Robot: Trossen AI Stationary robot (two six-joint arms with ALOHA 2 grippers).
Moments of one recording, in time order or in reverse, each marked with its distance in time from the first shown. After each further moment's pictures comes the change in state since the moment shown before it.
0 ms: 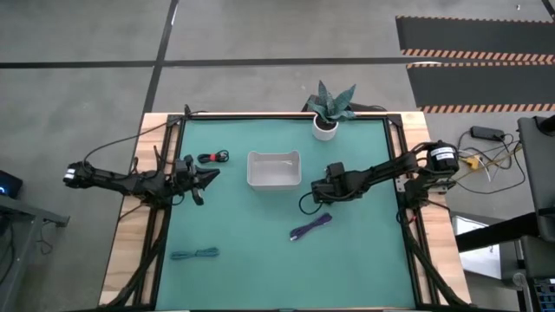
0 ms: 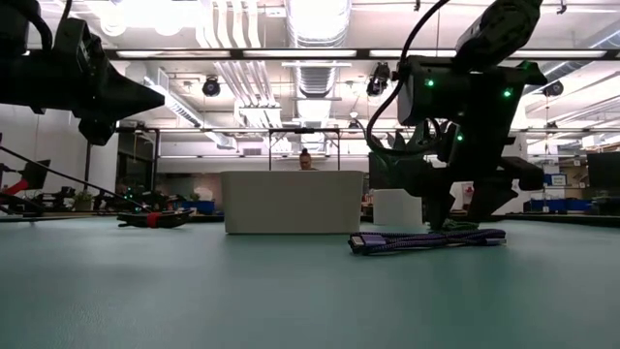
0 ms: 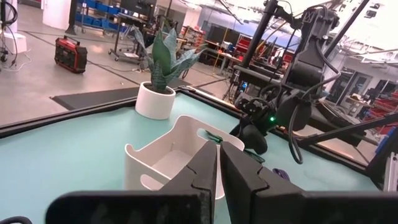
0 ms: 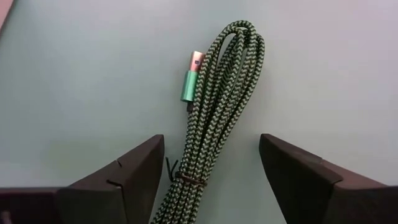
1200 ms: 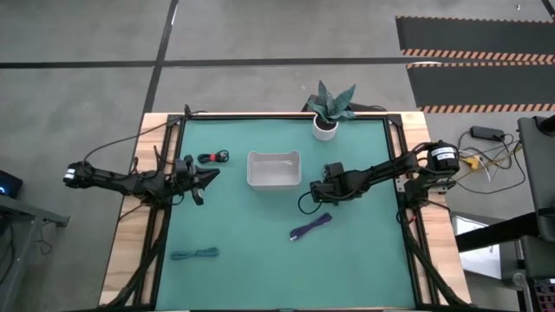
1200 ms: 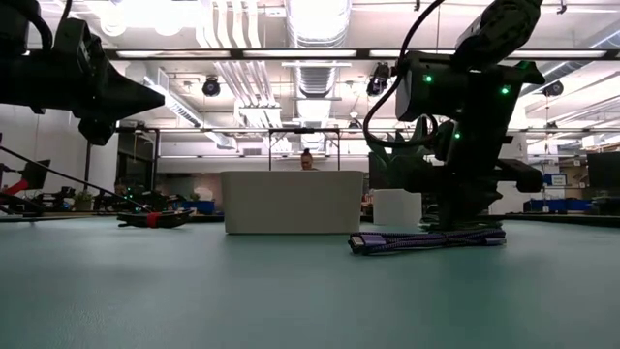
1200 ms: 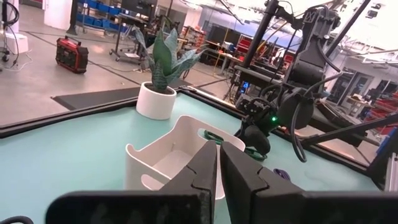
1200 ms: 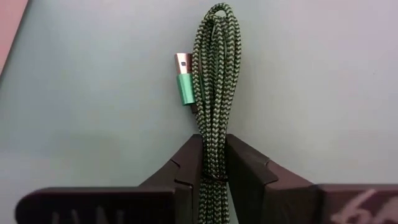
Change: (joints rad) left arm 0.000 0.000 0.000 0.000 -0.003 0.000; right arm 0.000 -0.003 0.000 0.023 -0.050 0.010
